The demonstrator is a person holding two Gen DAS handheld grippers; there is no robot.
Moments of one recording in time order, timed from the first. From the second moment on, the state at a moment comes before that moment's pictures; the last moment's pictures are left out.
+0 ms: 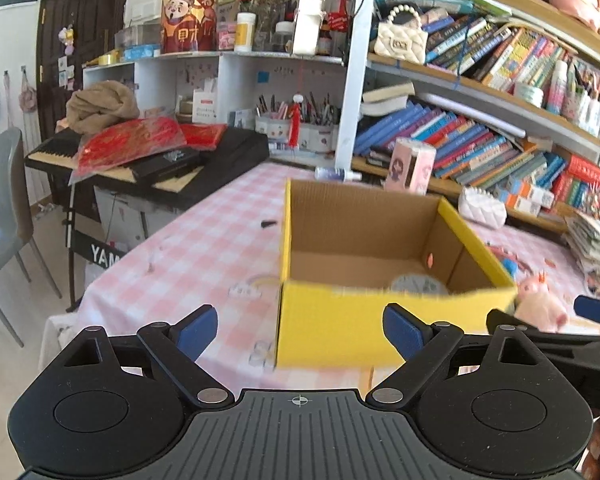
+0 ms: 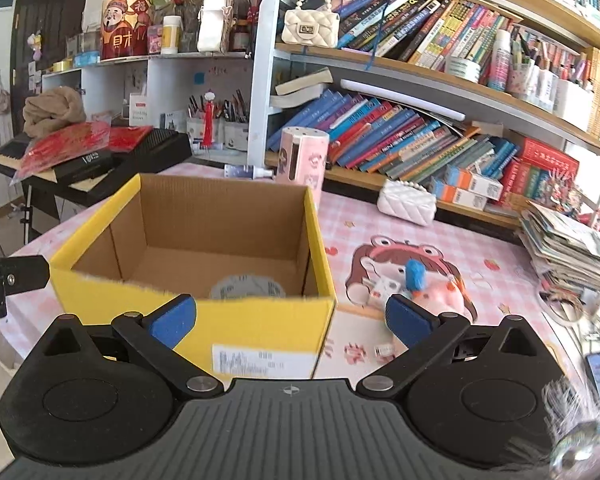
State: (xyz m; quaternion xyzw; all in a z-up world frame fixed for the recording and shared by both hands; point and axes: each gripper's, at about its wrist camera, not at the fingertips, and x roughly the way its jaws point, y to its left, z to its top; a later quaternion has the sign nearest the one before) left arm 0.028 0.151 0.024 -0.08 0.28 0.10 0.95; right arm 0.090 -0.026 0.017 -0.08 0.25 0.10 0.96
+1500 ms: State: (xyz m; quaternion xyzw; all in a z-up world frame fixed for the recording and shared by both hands) left arm -0.020 0.070 -0.004 -0.01 0.35 -0.04 0.94; right arm -0.025 -0.115 -0.014 -0.03 0.32 -0.04 0.95
